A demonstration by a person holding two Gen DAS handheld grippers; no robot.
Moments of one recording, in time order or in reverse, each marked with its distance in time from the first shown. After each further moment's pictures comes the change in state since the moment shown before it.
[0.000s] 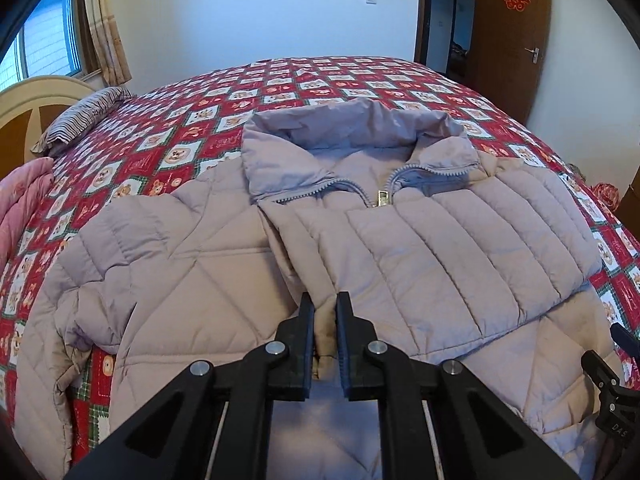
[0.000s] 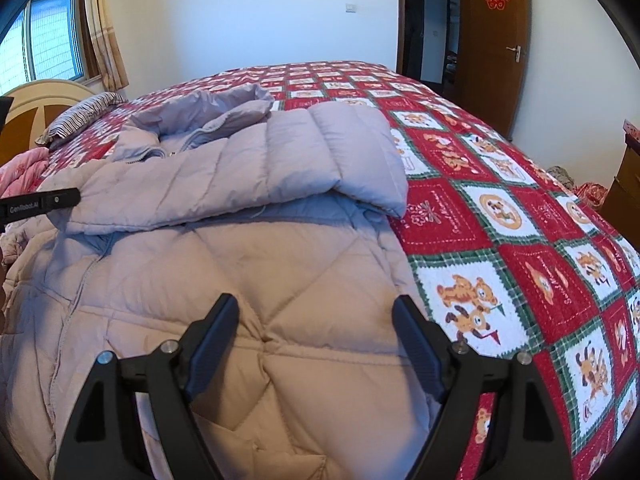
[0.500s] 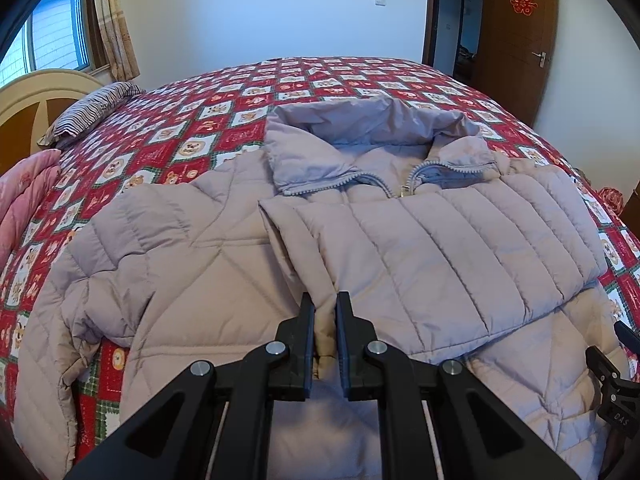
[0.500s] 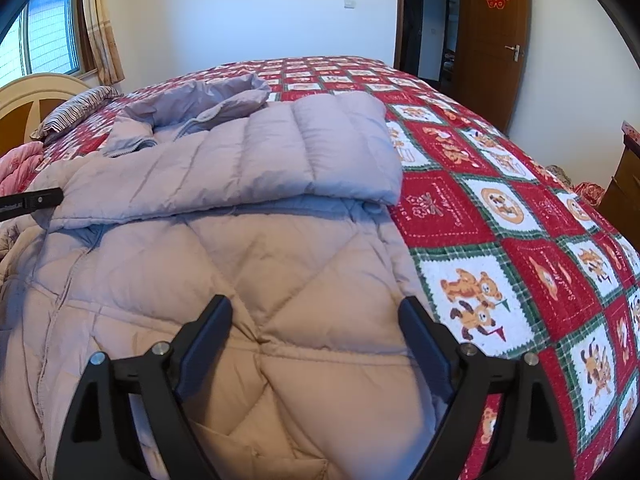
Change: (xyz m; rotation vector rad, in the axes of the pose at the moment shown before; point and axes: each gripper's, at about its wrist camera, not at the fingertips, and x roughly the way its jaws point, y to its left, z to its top) left arm -0.002 0.020 -0.010 -0.017 -0.007 0.015; right arm 0.010 0.001 -0.005 -0.003 0.015 -0.020
